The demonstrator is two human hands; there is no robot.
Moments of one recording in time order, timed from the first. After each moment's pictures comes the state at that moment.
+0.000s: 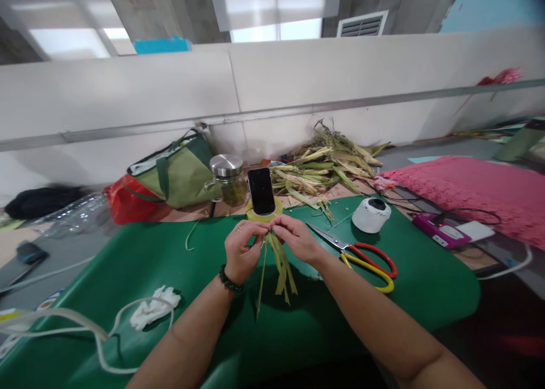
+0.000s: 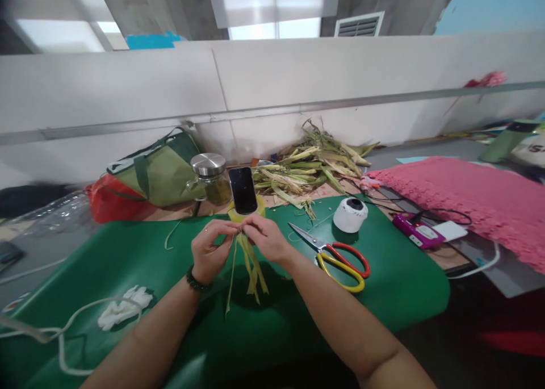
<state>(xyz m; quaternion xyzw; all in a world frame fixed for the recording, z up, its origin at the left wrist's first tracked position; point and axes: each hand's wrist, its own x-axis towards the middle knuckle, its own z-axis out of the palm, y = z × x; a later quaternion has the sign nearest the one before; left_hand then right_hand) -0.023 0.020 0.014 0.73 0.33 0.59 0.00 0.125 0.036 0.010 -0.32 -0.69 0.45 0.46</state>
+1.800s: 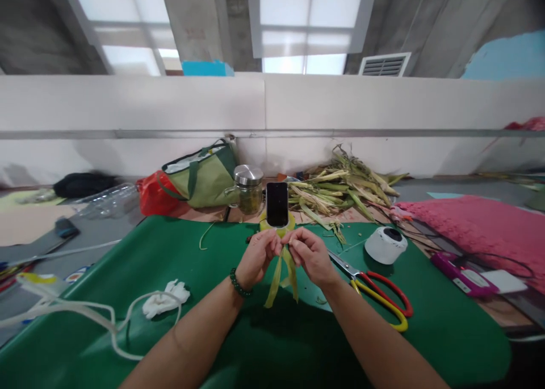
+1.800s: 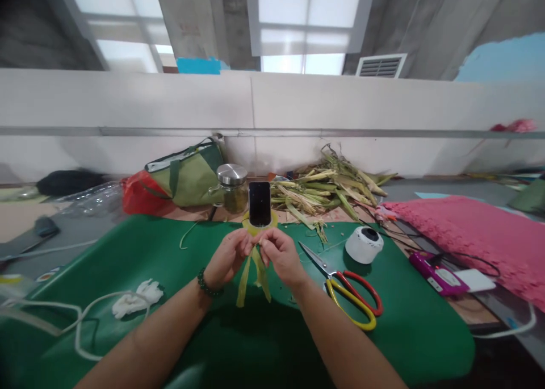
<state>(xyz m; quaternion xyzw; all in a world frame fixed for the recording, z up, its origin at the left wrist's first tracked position) -0.011 0.019 0.021 0.48 0.35 0.59 0.55 0.119 0.028 0.008 -0.26 -0.59 0.55 0.53</state>
